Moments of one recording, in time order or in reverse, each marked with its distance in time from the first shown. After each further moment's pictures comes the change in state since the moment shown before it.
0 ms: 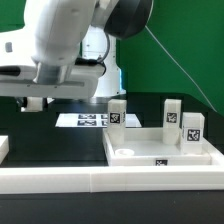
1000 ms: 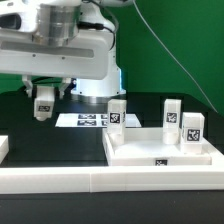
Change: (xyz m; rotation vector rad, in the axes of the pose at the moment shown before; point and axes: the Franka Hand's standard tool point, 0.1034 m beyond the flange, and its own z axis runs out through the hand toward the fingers) arm 0.027 -0.017 -0.067 0.086 0.365 0.199
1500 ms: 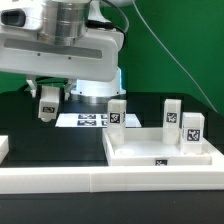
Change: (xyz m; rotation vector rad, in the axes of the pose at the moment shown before) arm 0.011 -0.005 -0.002 -0.008 -0.010 0.031
